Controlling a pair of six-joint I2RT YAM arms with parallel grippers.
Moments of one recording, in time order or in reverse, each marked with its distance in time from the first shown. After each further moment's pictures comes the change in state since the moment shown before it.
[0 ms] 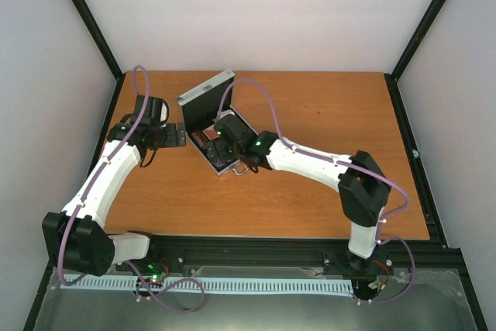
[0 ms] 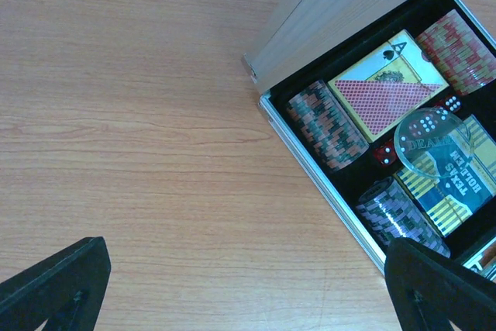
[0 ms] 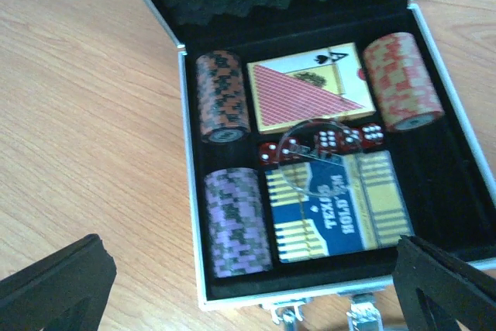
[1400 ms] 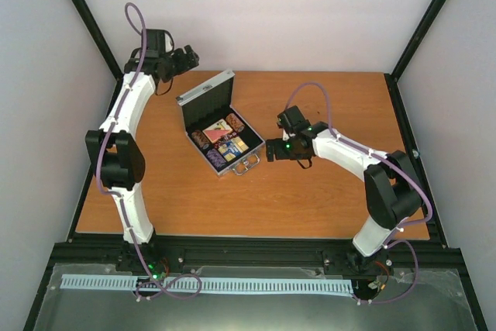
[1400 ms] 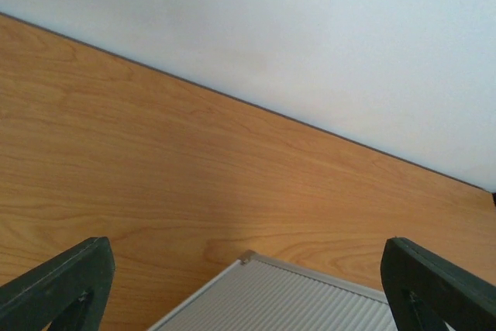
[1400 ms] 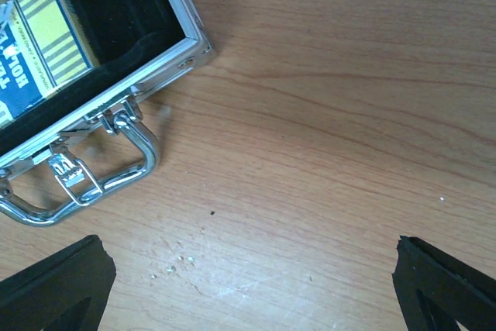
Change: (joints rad) left arm 0.085 0.723 0.855 0.177 0.287 -0.276; right arm -0.411 -0.189 -0.317 -0.206 -0.288 0.015
